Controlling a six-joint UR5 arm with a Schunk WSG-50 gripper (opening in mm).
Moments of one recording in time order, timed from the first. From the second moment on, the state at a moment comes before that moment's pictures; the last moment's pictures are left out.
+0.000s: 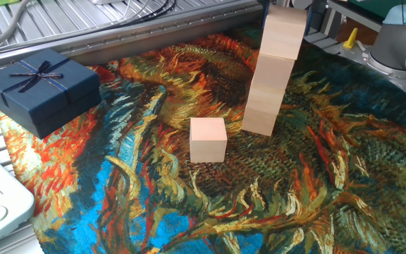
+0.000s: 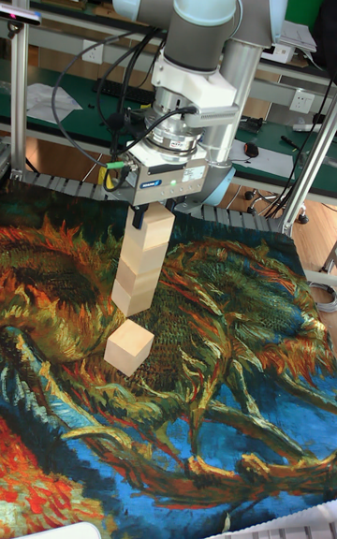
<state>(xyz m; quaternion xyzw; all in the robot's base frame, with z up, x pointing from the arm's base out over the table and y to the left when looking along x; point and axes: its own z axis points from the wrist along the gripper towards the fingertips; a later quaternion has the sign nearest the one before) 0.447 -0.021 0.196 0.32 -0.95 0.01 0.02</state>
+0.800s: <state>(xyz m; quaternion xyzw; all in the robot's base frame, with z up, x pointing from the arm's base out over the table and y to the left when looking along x) 0.449 -0.020 0.196 0.33 -0.94 0.00 0.02</state>
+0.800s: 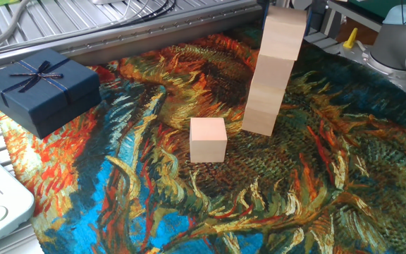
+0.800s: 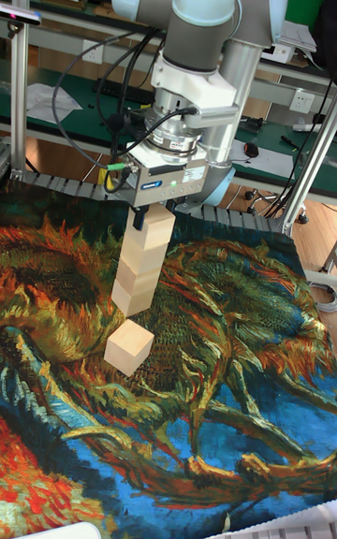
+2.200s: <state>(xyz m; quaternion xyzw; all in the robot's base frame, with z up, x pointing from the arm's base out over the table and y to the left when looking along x) 0.447 -0.017 0.195 0.34 -0.94 -0.01 0.02</state>
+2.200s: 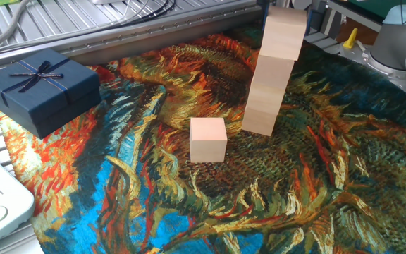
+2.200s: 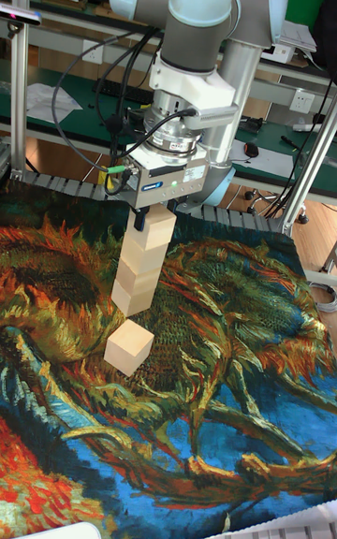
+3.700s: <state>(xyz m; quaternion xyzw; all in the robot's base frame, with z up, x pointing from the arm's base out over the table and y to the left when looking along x) 0.458 -0.011 0.230 0.32 -0.95 -0.01 0.02</state>
